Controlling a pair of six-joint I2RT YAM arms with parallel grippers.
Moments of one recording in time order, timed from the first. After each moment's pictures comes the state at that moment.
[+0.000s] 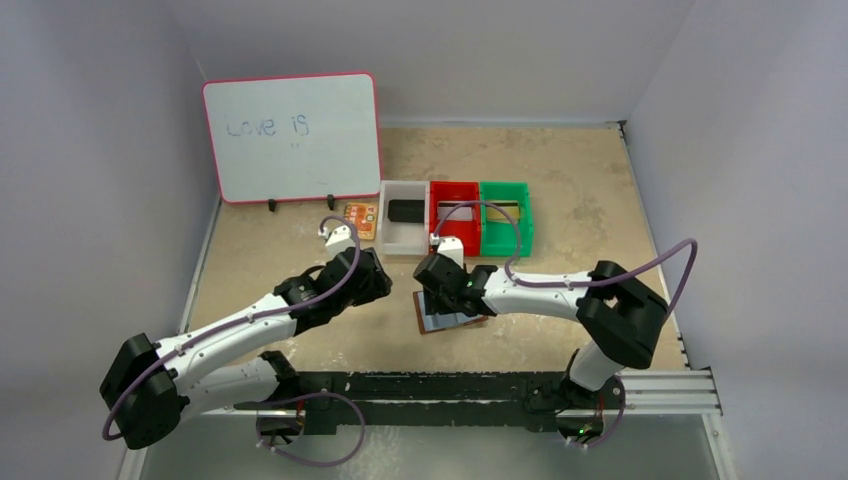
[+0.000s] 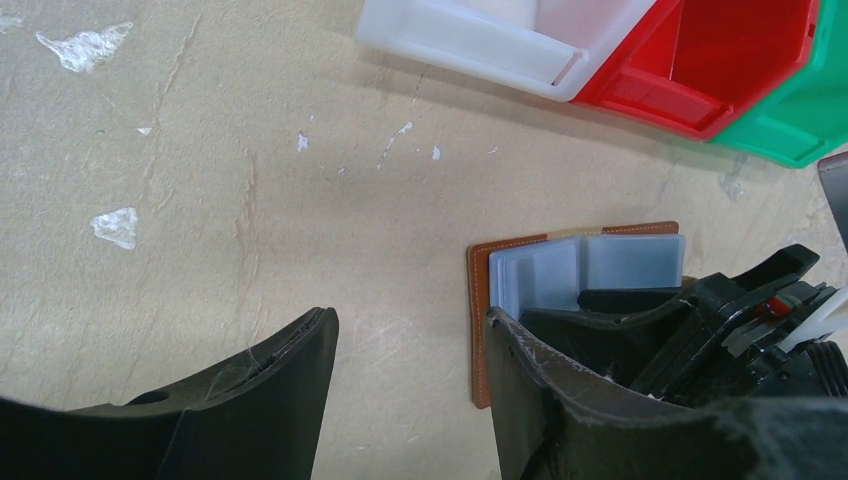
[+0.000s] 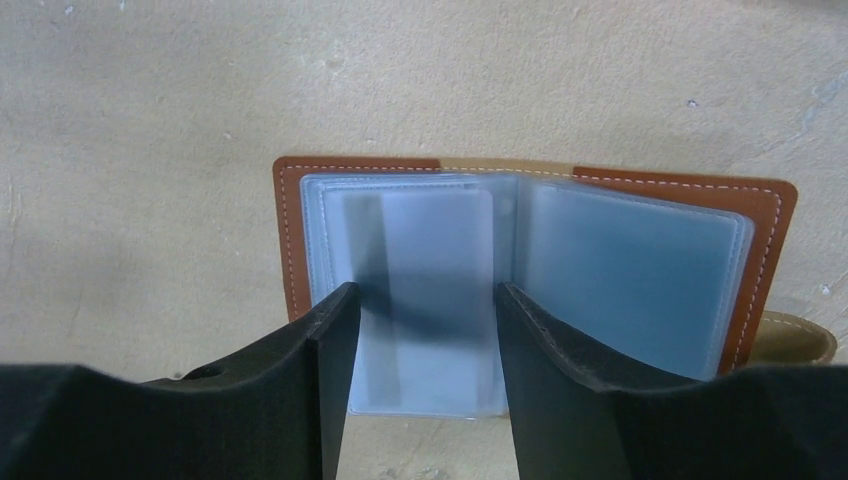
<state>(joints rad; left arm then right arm) -0.83 1.03 0.61 -0.38 -0.36 -0.99 1.04 1.60 0.88 -0.37 0.36 0.81</state>
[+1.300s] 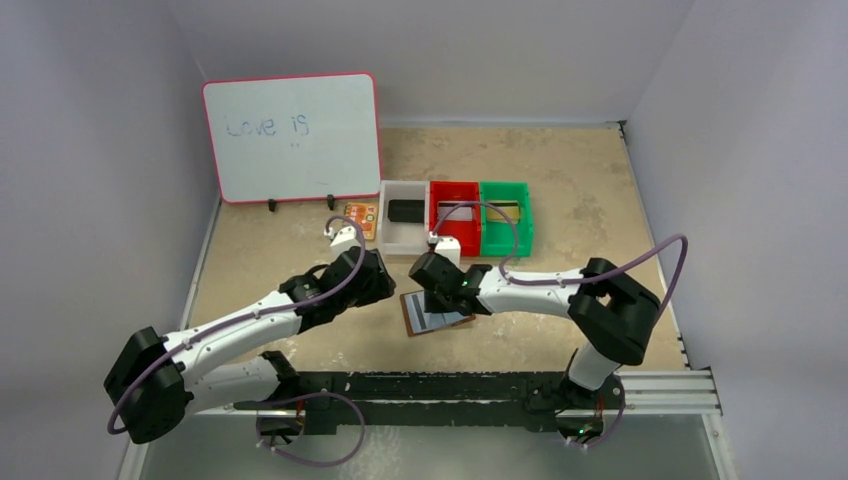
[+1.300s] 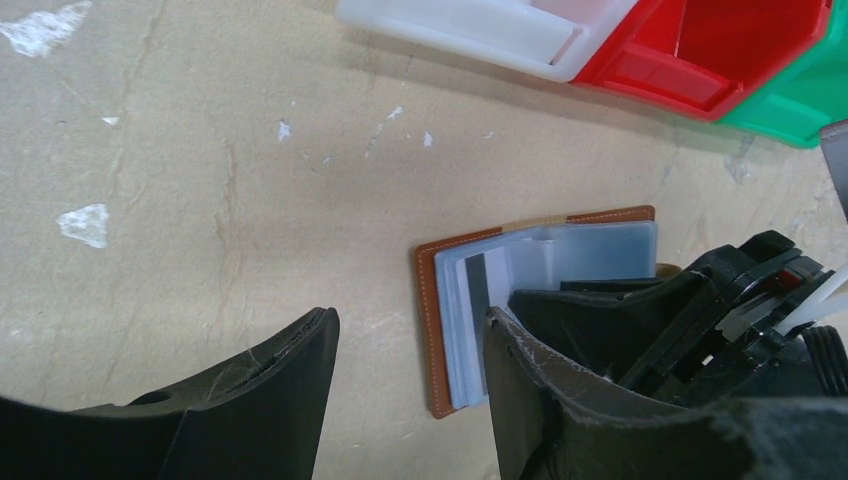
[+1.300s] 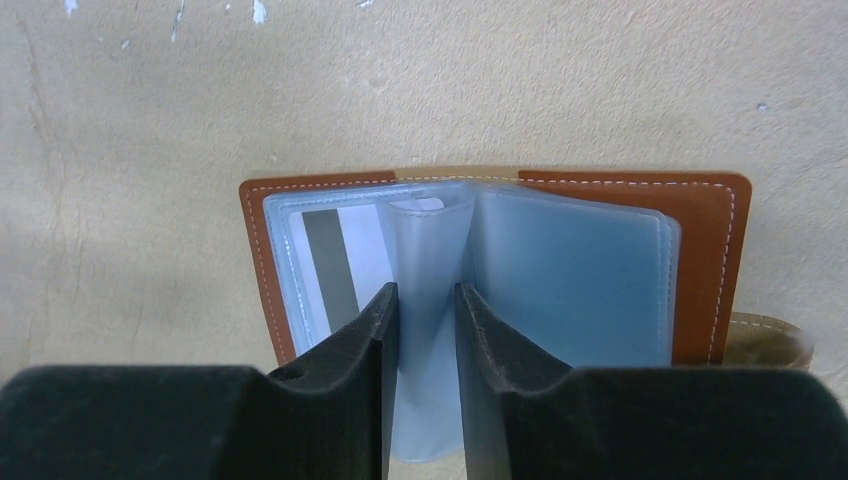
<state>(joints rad) -0.83 1.06 0.61 -0.37 -0.34 -0.98 1.05 1.66 0.93 -0.35 0.35 0.89</state>
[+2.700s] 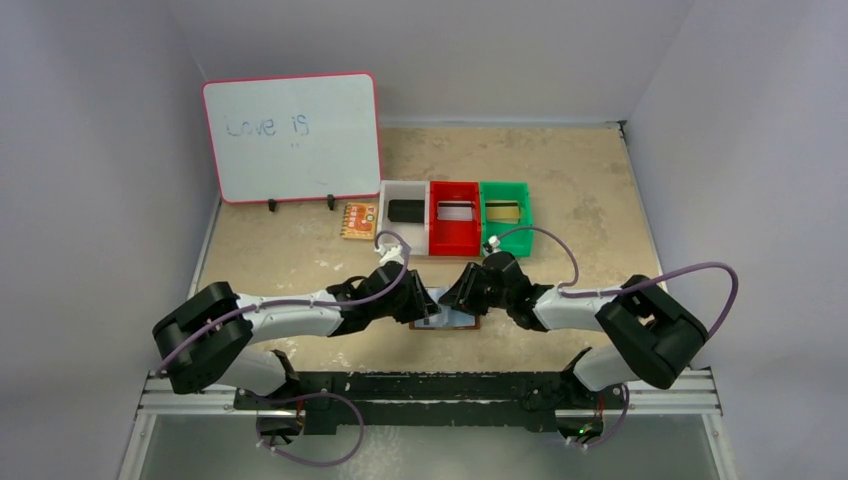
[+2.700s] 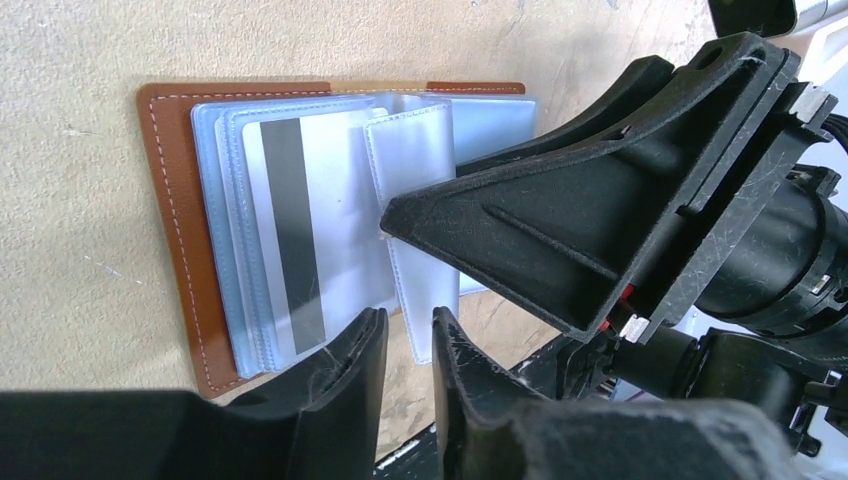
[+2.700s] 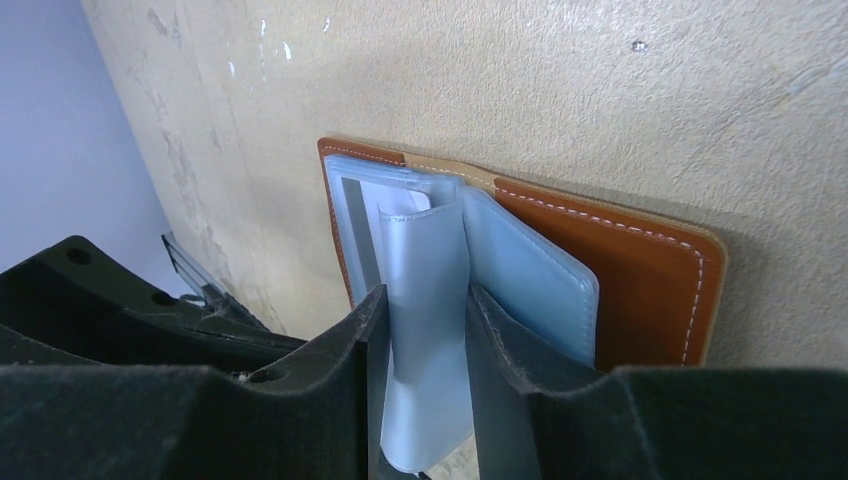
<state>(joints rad) -0.98 1.38 0.56 0.12 -0.03 -1.16 0.72 1.43 0.39 0.33 -0.18 1.11</state>
